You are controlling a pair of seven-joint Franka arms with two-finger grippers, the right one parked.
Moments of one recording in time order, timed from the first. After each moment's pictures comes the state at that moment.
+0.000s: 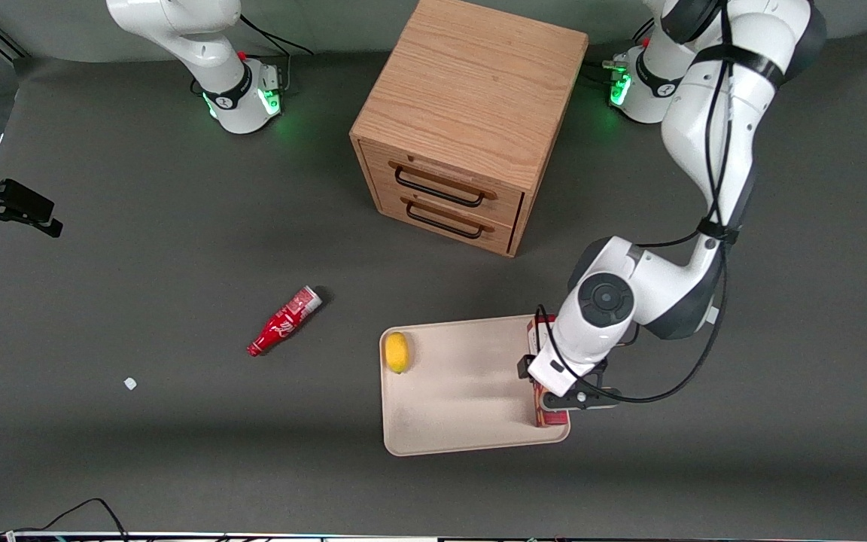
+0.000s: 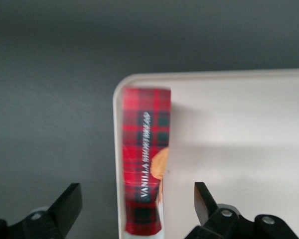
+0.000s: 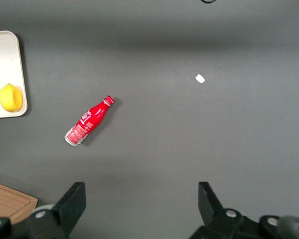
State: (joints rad) arm -0.19 0.77 -0.30 -1.33 0.31 2.23 -0.65
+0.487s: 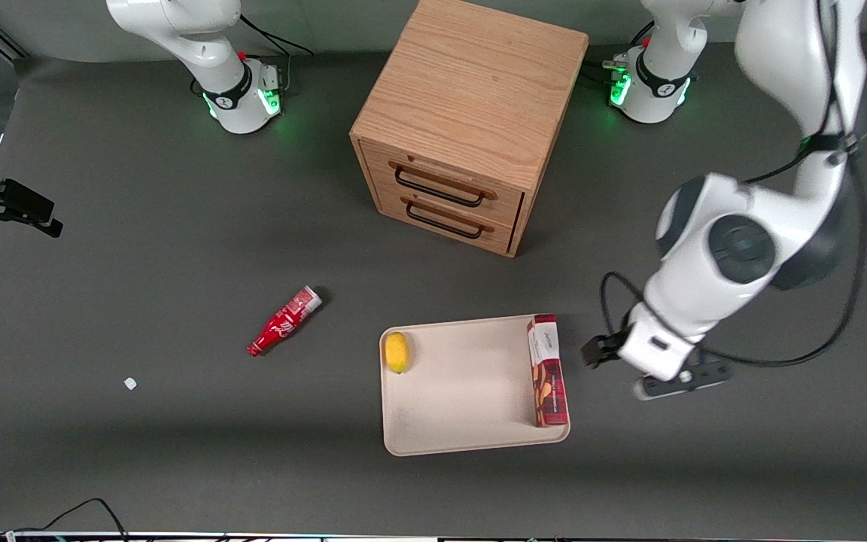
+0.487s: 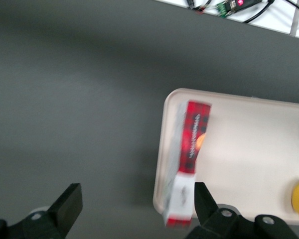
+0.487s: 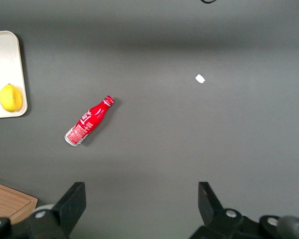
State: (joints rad) arm -0.05 0.45 -0.29 -1.44 0.10 1.99 -0.56
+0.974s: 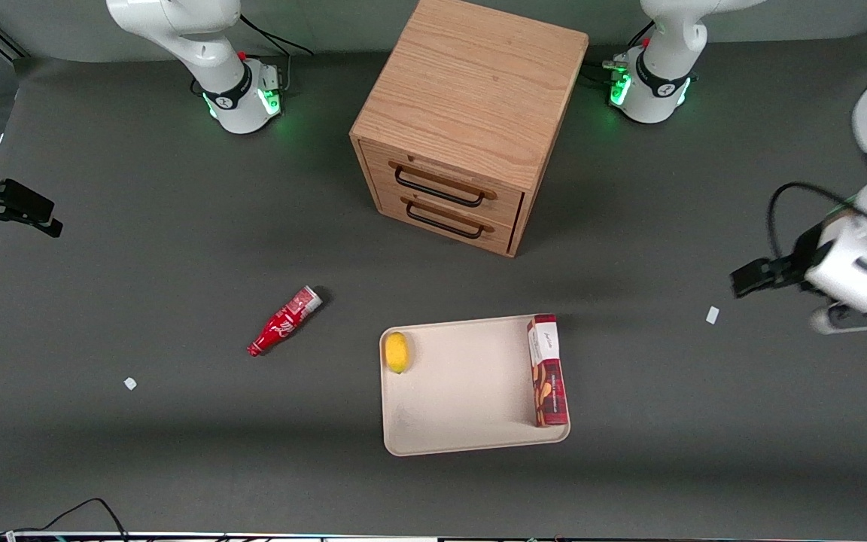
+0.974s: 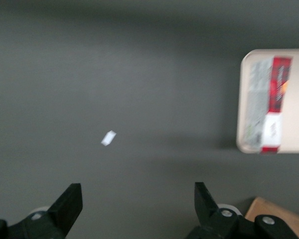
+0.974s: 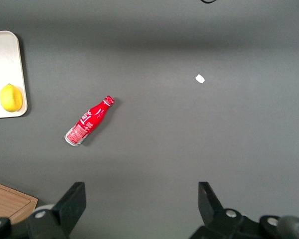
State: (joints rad) arm 0.18 0.16 -0.25 -1.54 0.06 1.70 -0.15
